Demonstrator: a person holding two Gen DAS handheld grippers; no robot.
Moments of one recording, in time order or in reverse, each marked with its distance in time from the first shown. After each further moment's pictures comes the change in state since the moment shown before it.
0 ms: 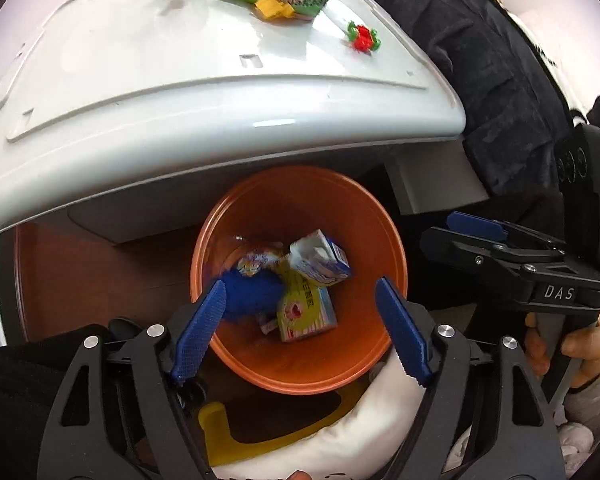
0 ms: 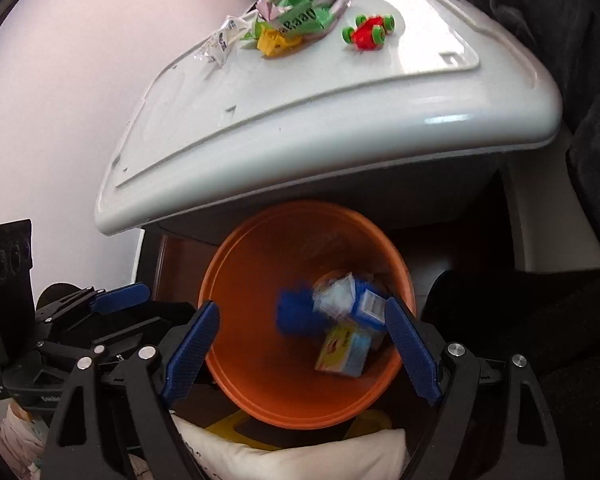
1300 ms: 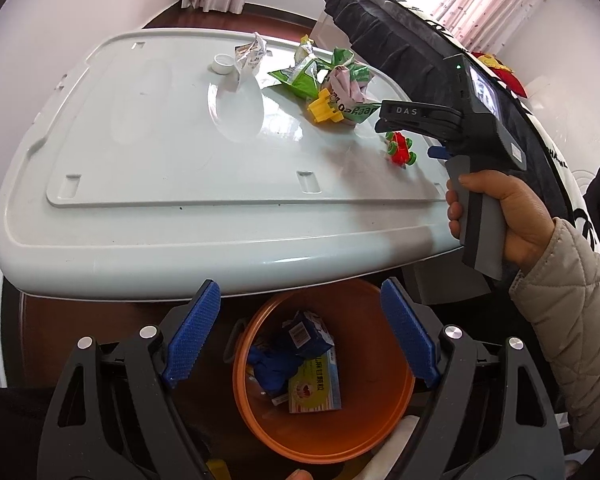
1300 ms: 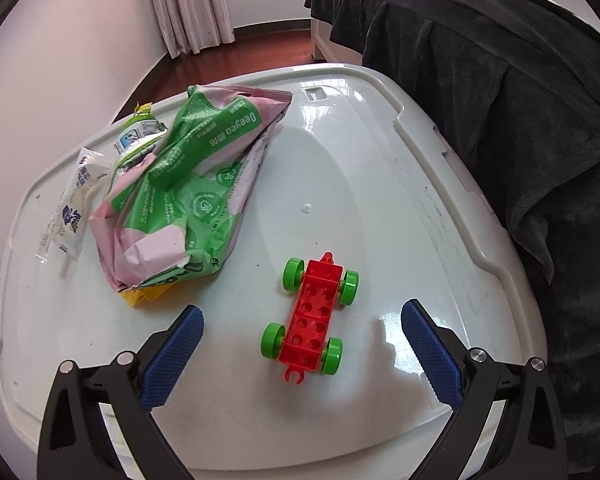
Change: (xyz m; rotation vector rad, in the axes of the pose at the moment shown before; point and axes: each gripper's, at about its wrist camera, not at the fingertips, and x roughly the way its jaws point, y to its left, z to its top) left arm -0.033 0.035 0.046 -0.093 -0.245 0.012; right arm 0.062 -0.017 0.227 0.080 -0.196 -0.406
